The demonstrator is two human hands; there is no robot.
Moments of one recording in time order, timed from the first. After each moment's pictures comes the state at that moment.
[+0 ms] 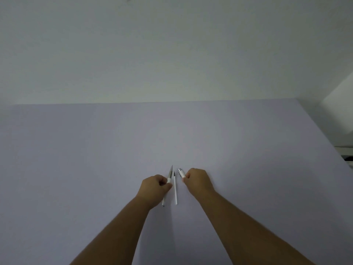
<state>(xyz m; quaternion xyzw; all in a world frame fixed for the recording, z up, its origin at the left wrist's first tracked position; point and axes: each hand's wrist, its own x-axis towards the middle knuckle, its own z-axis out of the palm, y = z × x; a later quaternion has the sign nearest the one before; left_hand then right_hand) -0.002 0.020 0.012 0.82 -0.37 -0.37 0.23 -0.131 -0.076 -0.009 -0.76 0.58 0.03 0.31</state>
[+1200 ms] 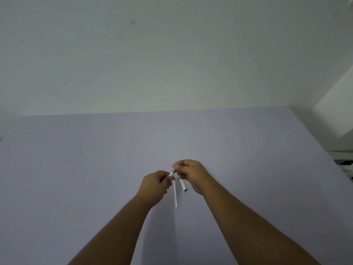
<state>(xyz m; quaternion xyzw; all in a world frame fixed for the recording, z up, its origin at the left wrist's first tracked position) -0.004 0.023 0.044 0.77 -0.39 -0.38 0.34 -0.126 -0.078 0.041 -0.53 0.44 -0.19 0.70</state>
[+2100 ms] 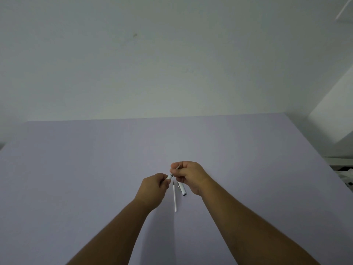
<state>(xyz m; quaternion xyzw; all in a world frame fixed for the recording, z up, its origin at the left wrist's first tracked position) -0.007 0.027 0.063 0.79 -0.45 -0.32 0.29 -0.122 -0.079 0.056 -0.51 0.44 -0.18 0.72</state>
